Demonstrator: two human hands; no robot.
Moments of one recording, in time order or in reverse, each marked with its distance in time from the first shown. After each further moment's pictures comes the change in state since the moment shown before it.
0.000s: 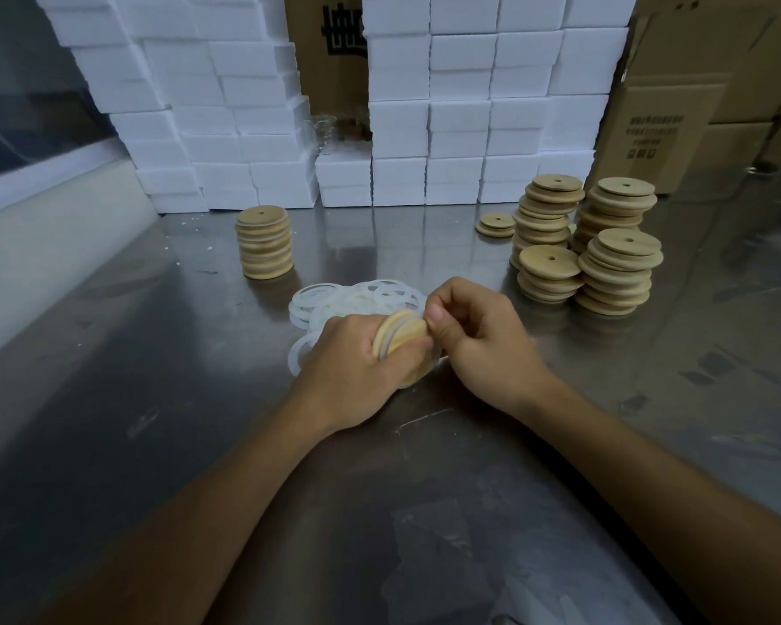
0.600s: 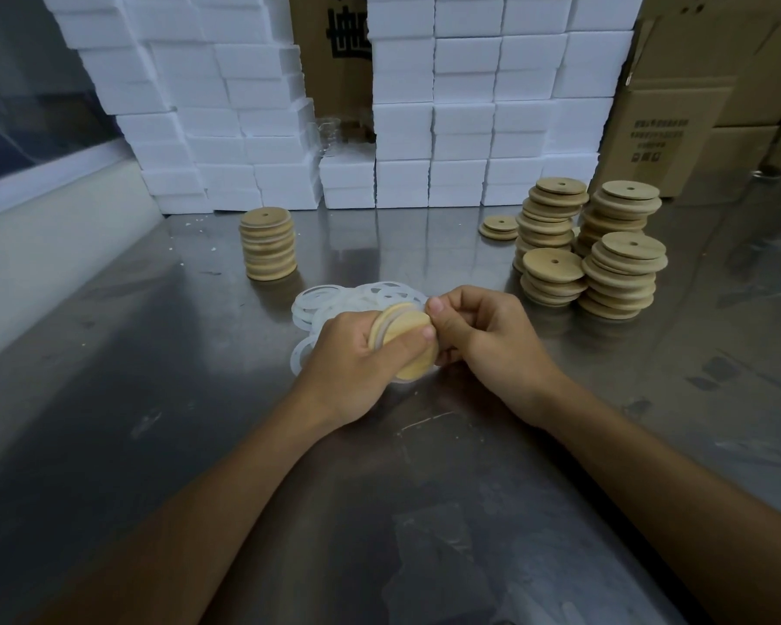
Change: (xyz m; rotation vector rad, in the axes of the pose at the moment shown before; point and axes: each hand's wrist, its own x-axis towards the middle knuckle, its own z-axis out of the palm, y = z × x) left_hand 0.003 -0.004 0.001 -0.218 0.001 -0.036; right_hand 0.003 -0.002 0.000 0.338 -0.010 0.170
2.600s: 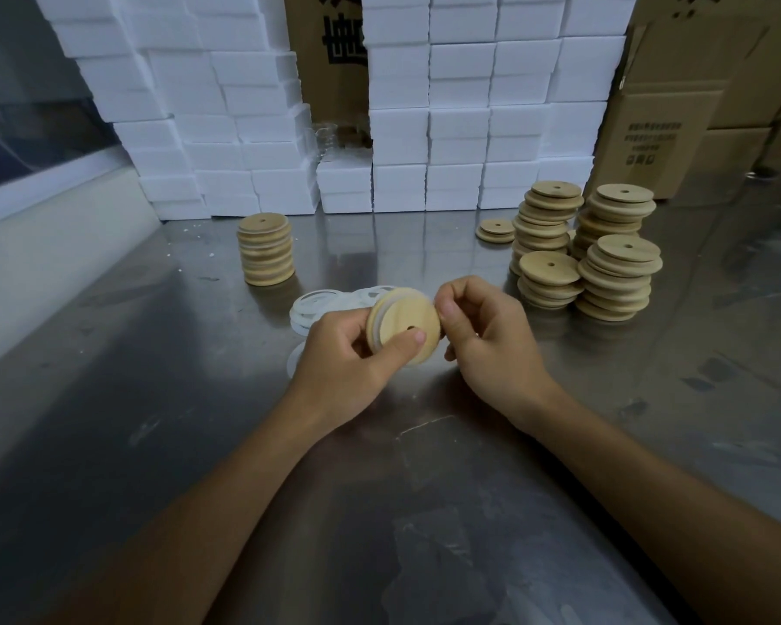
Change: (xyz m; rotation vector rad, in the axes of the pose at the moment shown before) left_hand 0.000 0.001 -0.002 0.041 0.084 0.098; right_hand -0.001 0.002 0.001 -0.184 0.090 -0.208
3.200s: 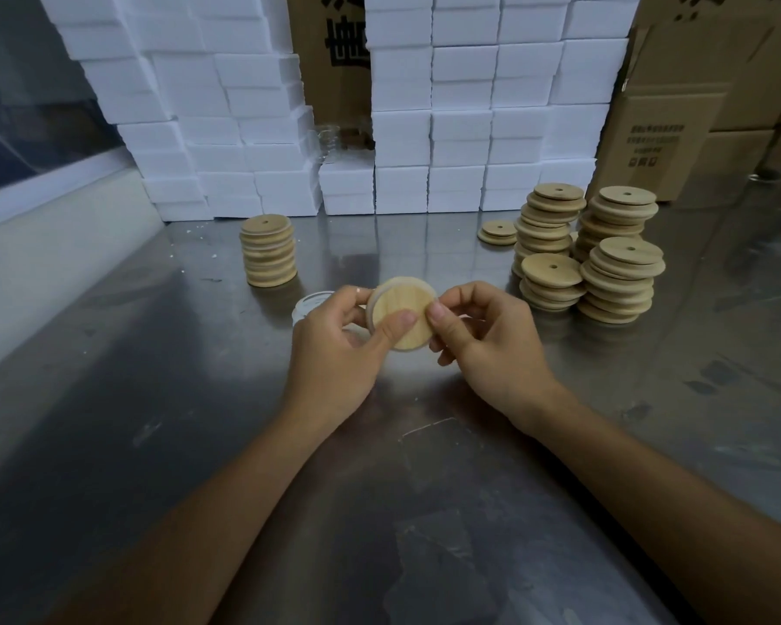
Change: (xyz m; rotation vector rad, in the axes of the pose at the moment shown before) left_hand 0.003 0.004 0.000 0.080 0.217 -0.083; right_hand 0.000 -0.002 0.002 0.086 0.062 0.096
